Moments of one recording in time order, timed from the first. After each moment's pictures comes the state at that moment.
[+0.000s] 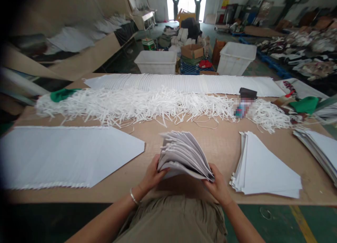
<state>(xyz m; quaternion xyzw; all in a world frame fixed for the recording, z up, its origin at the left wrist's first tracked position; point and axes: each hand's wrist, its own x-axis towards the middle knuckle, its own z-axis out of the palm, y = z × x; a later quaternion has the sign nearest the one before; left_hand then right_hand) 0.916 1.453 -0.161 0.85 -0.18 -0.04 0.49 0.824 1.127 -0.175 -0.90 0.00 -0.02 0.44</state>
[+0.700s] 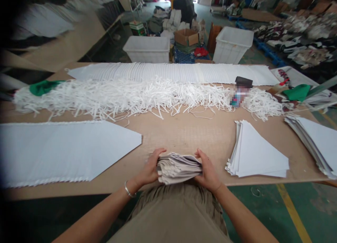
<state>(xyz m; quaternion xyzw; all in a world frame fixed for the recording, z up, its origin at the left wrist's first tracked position) 0.907 1.466 -0.153 0.85 -0.28 -0.08 0.44 0.814 1.160 -0.175 -0.90 -0.06 -0.05 0.43</state>
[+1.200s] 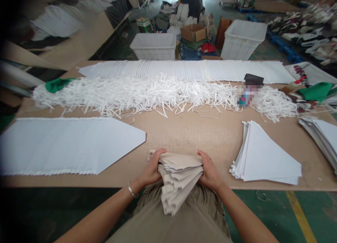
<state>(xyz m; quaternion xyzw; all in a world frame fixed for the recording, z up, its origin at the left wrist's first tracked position) 0.893 1.467 -0.152 0.85 -0.24 -0.06 0.46 0.826 1.159 -0.176 -0.89 -0.08 -0.02 0.45</state>
